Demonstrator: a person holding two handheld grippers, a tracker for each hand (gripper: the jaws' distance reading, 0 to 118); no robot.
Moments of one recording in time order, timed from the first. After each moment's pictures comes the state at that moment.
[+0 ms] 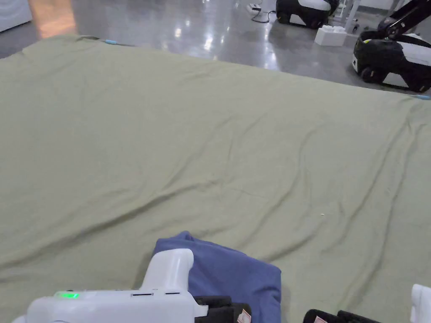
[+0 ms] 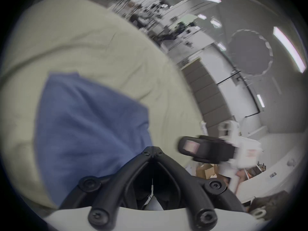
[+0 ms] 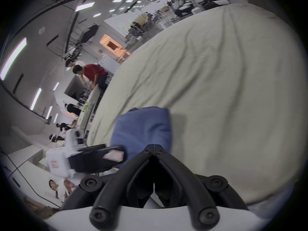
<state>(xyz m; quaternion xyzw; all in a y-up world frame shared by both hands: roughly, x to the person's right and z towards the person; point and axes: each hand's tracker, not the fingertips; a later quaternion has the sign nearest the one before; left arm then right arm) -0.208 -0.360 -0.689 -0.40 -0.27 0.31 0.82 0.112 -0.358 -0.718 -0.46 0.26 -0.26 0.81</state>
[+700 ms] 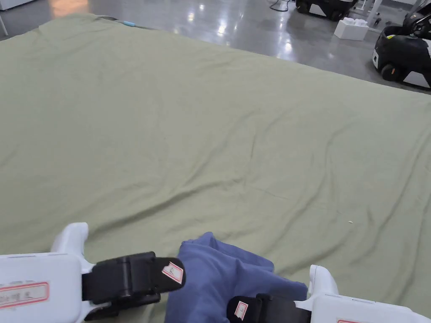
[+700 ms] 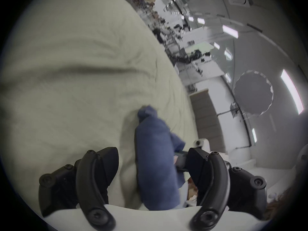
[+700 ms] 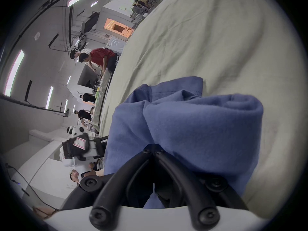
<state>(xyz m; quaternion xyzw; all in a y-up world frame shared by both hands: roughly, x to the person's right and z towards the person) -0.339 -0.422 -0.717 -0.42 -0.20 0.42 0.78 0.022 -0.436 -0.786 -0.54 0.33 -0.29 0.72</state>
